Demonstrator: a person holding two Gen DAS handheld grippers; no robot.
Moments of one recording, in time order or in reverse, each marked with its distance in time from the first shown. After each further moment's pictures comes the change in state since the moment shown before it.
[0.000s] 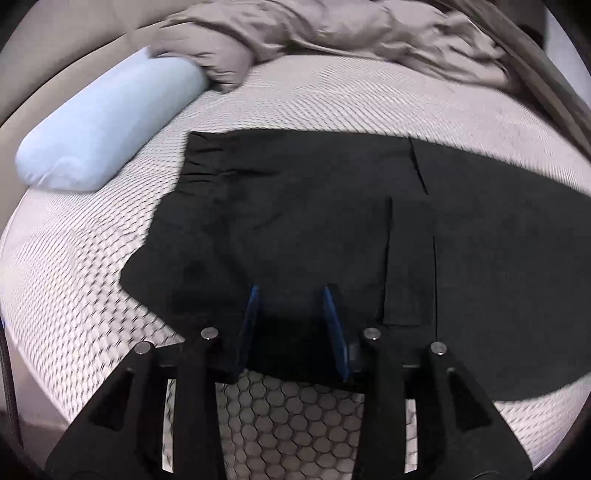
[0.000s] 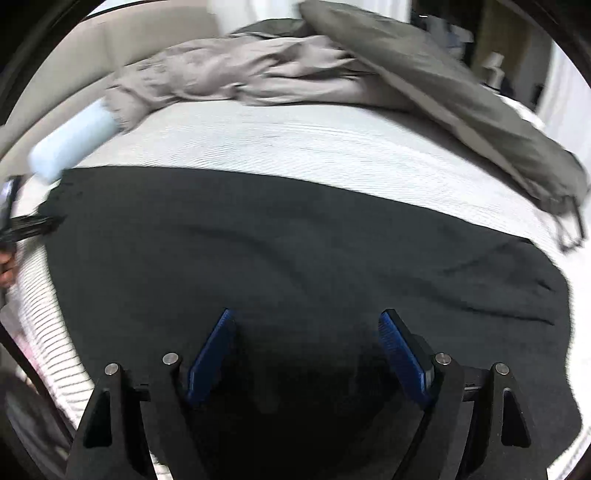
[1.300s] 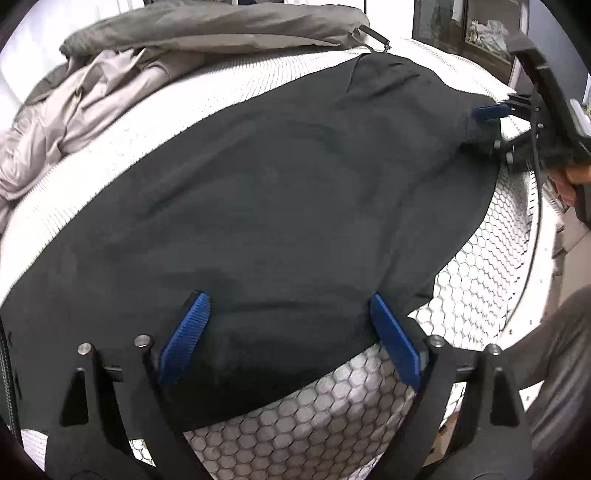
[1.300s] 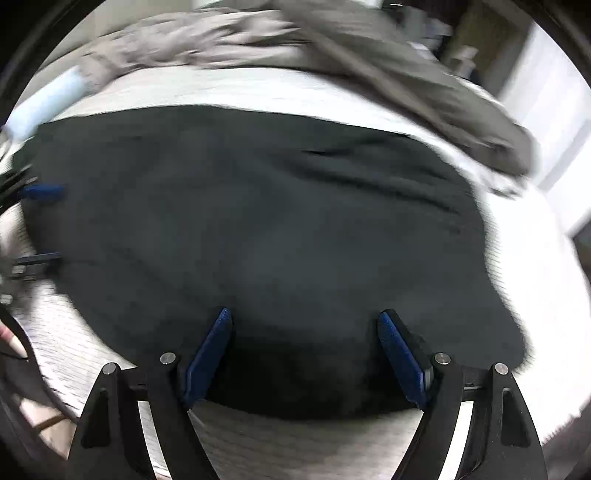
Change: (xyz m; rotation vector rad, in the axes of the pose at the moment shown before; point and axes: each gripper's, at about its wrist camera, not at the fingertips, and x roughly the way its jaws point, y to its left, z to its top) left arm -0.102 -0.367 -0.100 0.700 -0.085 -0.547; right arm -0.046 -0.094 -0.090 0.026 0.076 -0.270
